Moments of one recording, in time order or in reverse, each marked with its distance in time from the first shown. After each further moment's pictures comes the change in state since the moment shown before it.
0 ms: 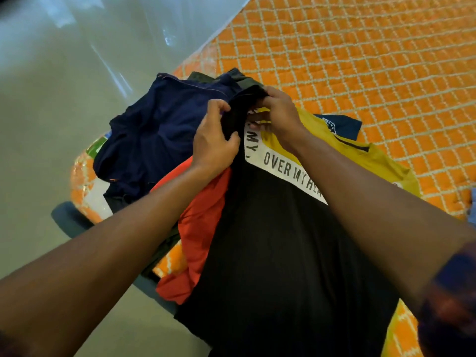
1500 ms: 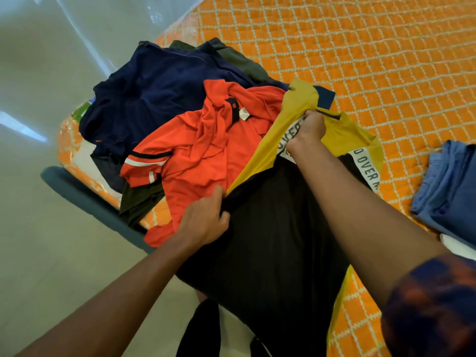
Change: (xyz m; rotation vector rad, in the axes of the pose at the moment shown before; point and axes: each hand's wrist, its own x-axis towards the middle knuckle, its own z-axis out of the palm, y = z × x) left_hand -0.214 -0.005 0.014 0.407 -0.506 -0.024; right_hand -0.070 0.065 -0.080 0.650 0.794 0.282
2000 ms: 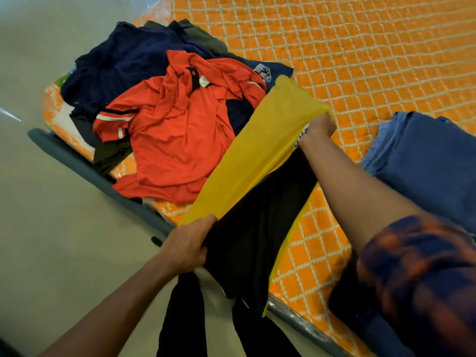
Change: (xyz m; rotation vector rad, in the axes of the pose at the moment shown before) left_hand -0.155 0.094 0.064 -0.035 -0.197 0.092; right_hand 0.030 -0.063 -0.168 -0.100 0.182 -0.084
